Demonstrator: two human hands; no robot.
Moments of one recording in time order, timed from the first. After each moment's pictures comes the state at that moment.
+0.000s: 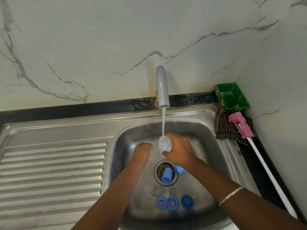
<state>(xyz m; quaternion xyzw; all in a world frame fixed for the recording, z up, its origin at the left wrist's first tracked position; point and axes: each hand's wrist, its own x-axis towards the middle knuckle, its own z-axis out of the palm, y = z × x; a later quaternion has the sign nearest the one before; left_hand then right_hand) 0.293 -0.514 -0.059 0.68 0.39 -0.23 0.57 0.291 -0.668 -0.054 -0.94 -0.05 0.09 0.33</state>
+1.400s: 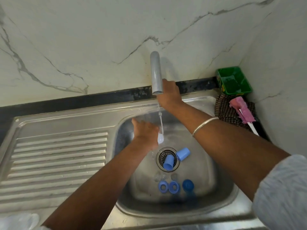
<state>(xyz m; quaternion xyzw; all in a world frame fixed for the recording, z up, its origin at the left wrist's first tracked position) 0.301 -0.534 0.000 0.95 -0.10 -0.23 -0.21 0.395 -0.628 0.050 -0.94 0.02 0.05 0.34</state>
